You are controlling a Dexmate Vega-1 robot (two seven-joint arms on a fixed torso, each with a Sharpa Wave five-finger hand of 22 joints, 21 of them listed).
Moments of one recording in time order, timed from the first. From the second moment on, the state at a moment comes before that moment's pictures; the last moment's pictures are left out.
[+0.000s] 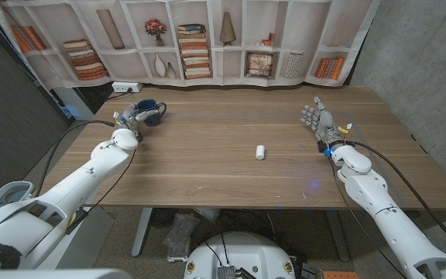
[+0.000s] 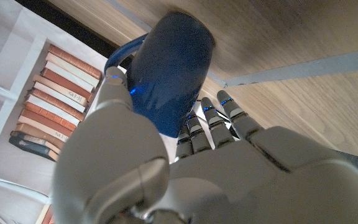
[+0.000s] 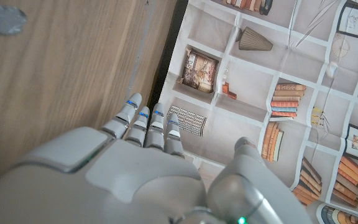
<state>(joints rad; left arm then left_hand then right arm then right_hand) 0.66 0.67 0.47 -1.21 -0.18 0.19 0.46 0.85 0.02 0.14 -0.15 0.27 0.23 -0.02 0.28 0.19 0.27 -0.13 0.27 0.20 0.29 -0.04 0.24 0.19 0.28 -0.03 0.31 0.19 -0.99 -0.40 -0.10 -1.44 0.45 0.10 0.08 0.08 -0.07 0.27 -0.03 0.20 0.22 0.04 0.20 0.19 0.26 0.09 0.23 0.19 0.14 0.06 0.20 0.19 0.13 -0.01 0.47 0.17</state>
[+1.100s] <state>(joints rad) 0.68 0.68 0.44 -1.23 -0.21 0.17 0.46 0.91 0.04 0.17 -0.18 0.21 0.25 -0.02 0.27 0.20 0.32 -0.13 0.25 0.20 0.36 -0.04 0.25 0.20 0.39 -0.01 0.36 0.19 -0.98 -0.39 -0.11 -1.44 0.44 0.09 0.08 0.08 -0.07 0.26 -0.04 0.20 0.22 0.04 0.20 0.19 0.26 0.09 0.23 0.19 0.14 0.07 0.20 0.19 0.14 0.00 0.46 0.17</state>
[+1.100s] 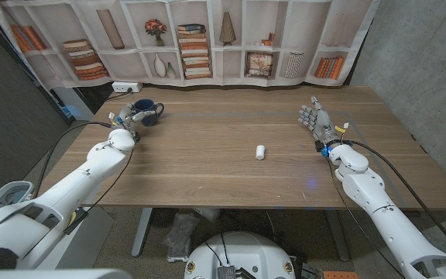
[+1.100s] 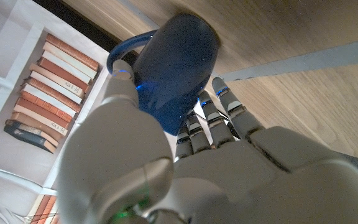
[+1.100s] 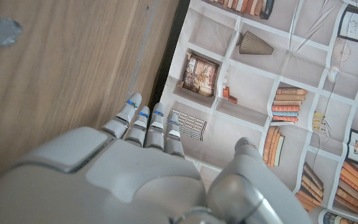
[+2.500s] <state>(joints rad) 0.76 0.72 0.38 -1.33 -0.24 0.16 0.49 0.95 0.08 0.17 -0.17 0.18 0.29 -0.02 0.27 0.20 0.32 -0.13 0.25 0.21 0.36 -0.04 0.23 0.20 0.37 -0.01 0.35 0.19 -0.97 -0.38 -0.12 -1.44 0.44 0.10 0.08 0.08 -0.07 0.26 -0.04 0.20 0.22 0.04 0.20 0.19 0.26 0.09 0.23 0.19 0.14 0.07 0.20 0.19 0.14 0.00 0.44 0.17</state>
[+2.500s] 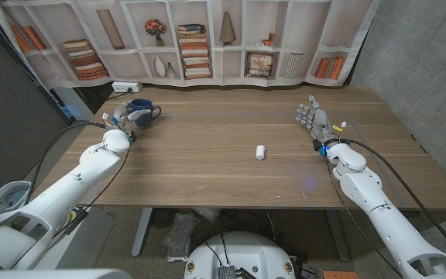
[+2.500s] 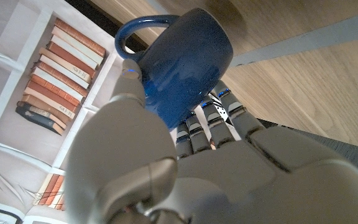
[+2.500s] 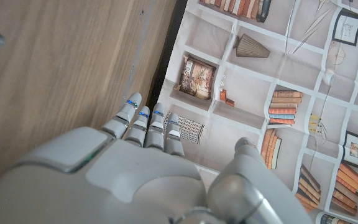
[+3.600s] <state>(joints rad) 0.86 0.75 0.29 -1.36 -0.35 -0.03 0.41 0.97 0.10 0.17 -0.17 0.18 0.30 -0.02 0.25 0.20 0.32 -0.12 0.23 0.21 0.35 -0.04 0.22 0.20 0.35 -0.02 0.33 0.19 -0.99 -0.38 -0.13 -1.48 0.42 0.09 0.05 0.08 -0.06 0.26 -0.04 0.20 0.22 0.05 0.20 0.19 0.26 0.09 0.23 0.19 0.14 0.07 0.20 0.19 0.14 -0.01 0.44 0.17</state>
